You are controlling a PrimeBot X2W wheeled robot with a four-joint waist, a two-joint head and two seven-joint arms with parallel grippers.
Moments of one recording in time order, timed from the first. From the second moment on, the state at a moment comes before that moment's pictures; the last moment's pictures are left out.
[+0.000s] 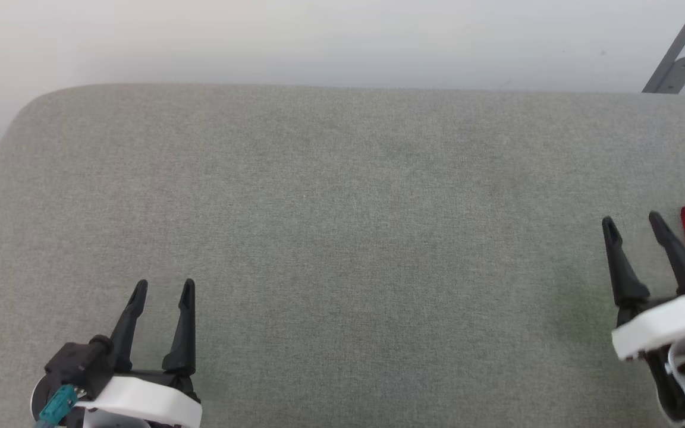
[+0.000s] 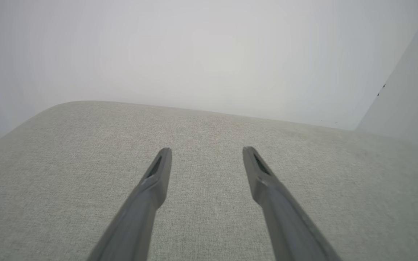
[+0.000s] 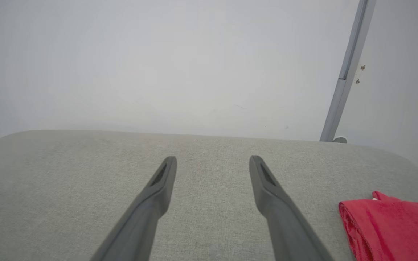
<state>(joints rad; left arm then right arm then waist) -0.01 0.16 -0.06 0.16 -0.33 -0.13 -0.26 -0.22 -0.36 0.07 0.34 0.43 0.13 -0.24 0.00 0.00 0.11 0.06</state>
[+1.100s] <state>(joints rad) 0.15 0.17 0.00 0.05 -0.32 -0.13 -0.26 0.06 -0.23 -0.10 0.02 0.34 0.13 -0.15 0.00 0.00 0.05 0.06</state>
